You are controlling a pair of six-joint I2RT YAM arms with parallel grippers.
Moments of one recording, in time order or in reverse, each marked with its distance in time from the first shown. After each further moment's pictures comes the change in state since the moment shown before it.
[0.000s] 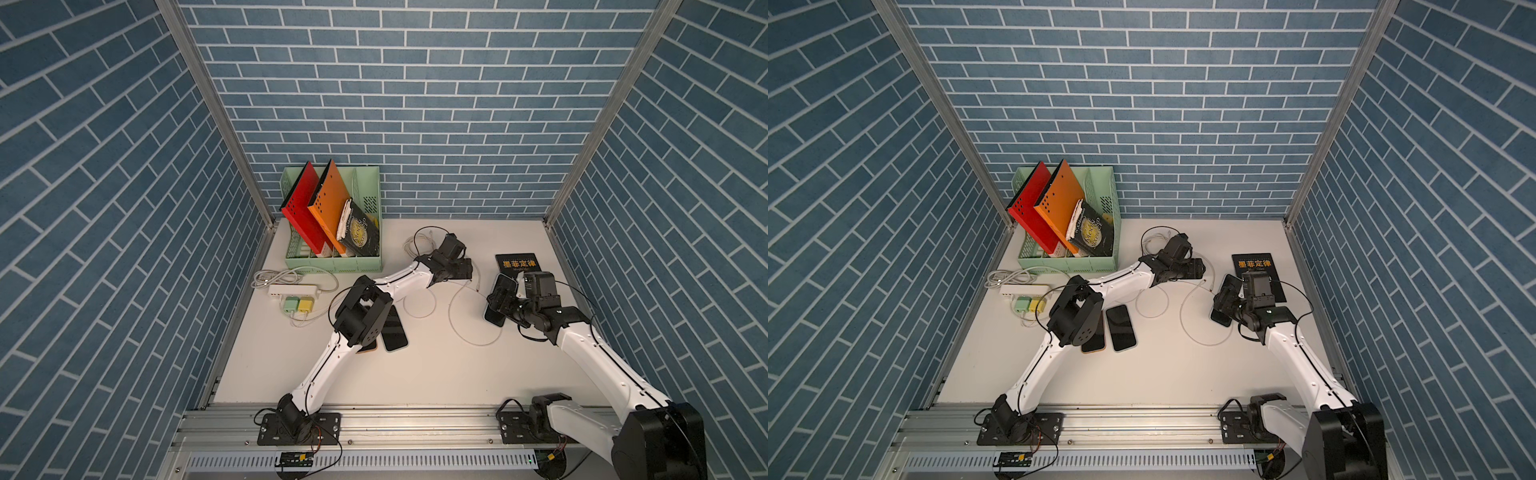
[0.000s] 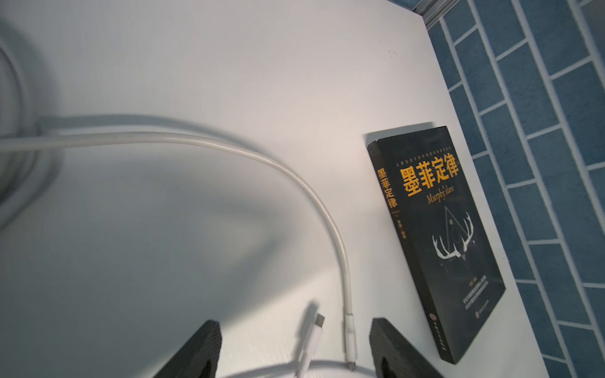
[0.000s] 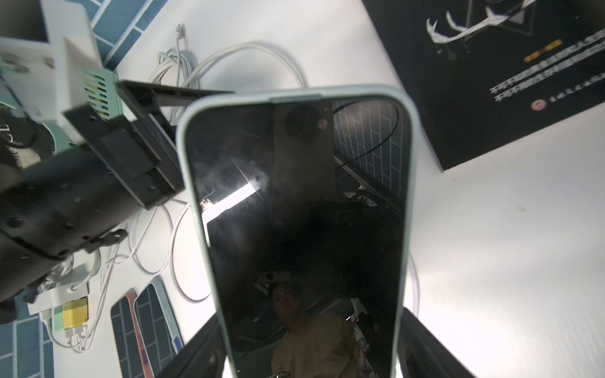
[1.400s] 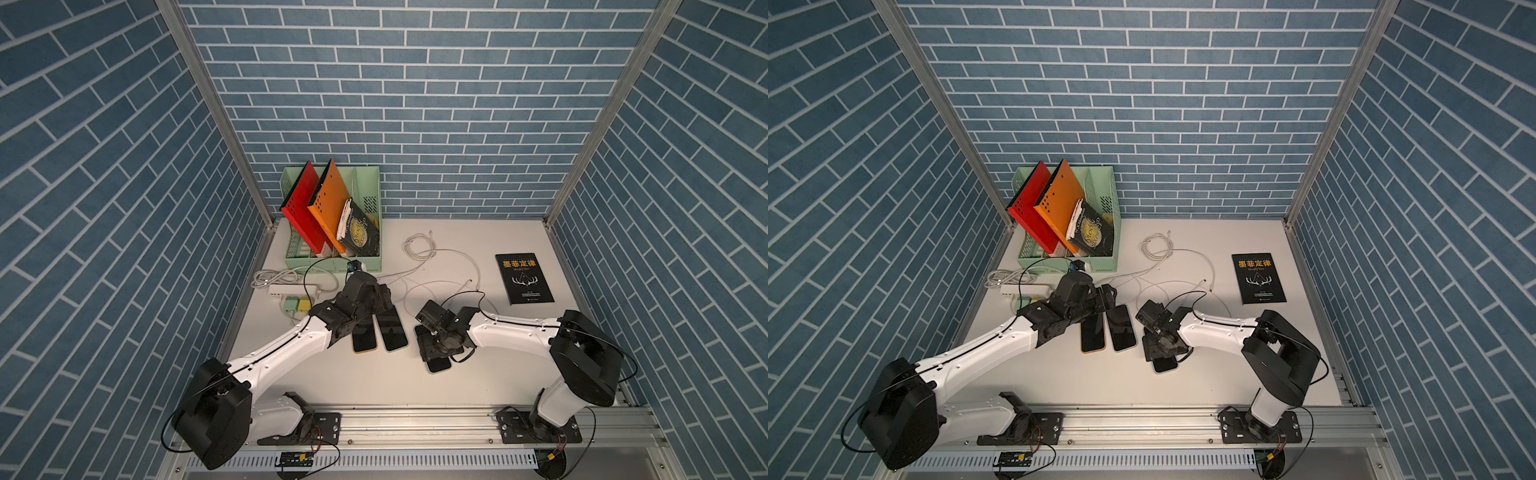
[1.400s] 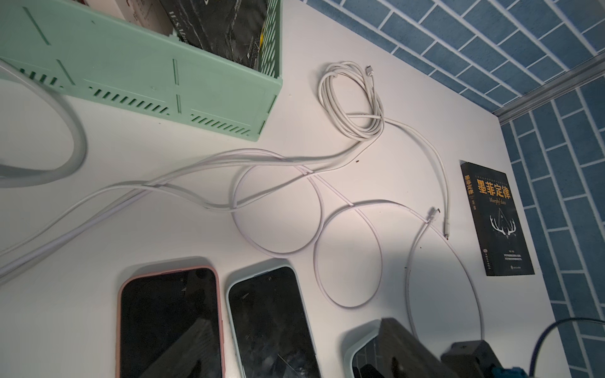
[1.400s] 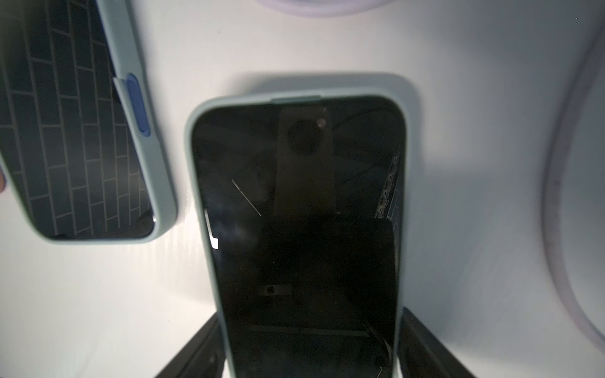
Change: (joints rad) left arm 0.166 -1.187 -1.263 0.048 -0.208 -0.106; right arm 0.774 0.563 0.243 -0.115 0.180 0.100
